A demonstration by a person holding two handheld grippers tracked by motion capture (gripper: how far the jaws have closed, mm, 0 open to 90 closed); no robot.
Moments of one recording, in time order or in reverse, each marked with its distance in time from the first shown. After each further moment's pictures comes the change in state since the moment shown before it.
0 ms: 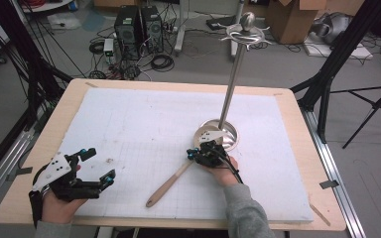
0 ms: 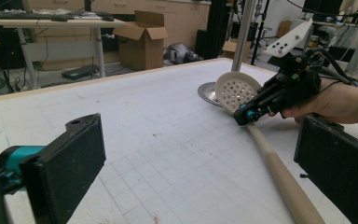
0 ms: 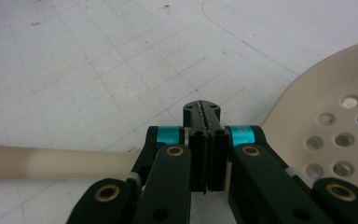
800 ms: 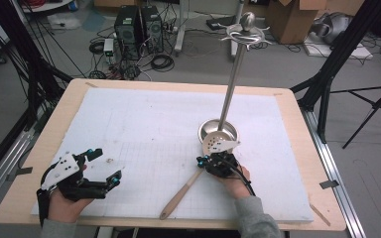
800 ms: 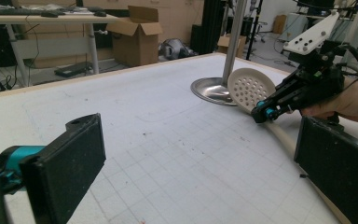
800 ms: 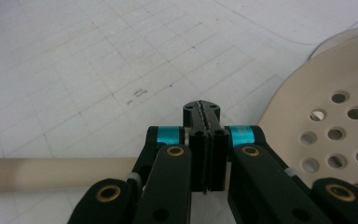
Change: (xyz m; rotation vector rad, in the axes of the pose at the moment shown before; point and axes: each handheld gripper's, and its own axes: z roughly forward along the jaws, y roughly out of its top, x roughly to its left) left arm -0.007 -0.002 0.011 0.019 -0.021 0.013; right arm 0.006 -0.026 -0.032 -0.001 -0.039 -0.019
